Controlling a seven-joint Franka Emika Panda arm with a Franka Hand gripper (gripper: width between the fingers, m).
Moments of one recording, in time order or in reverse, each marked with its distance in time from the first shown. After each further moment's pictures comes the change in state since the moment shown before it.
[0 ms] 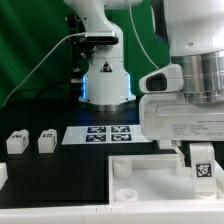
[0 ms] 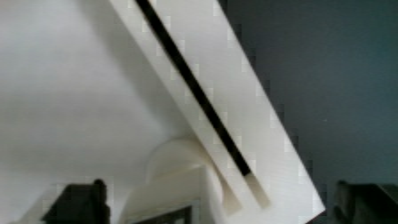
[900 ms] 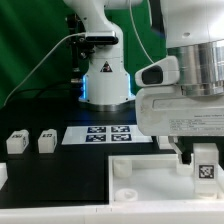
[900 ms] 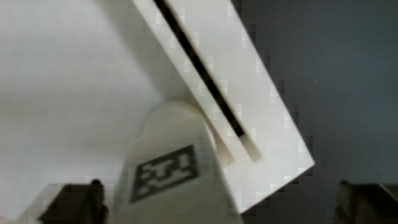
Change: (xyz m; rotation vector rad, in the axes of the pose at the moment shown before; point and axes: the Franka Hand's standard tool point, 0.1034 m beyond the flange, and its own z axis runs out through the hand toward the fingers) arm 0.012 -0.003 -0.009 0.009 0.023 0.045
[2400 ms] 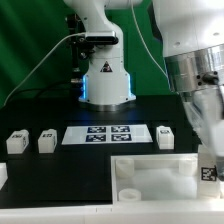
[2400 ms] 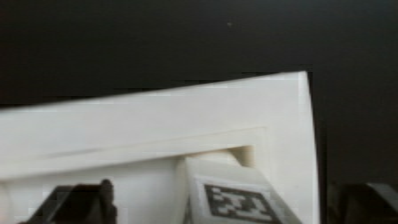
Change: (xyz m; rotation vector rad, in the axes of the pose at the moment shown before) arm -0.006 -0.004 0.007 0.076 -0.030 1.066
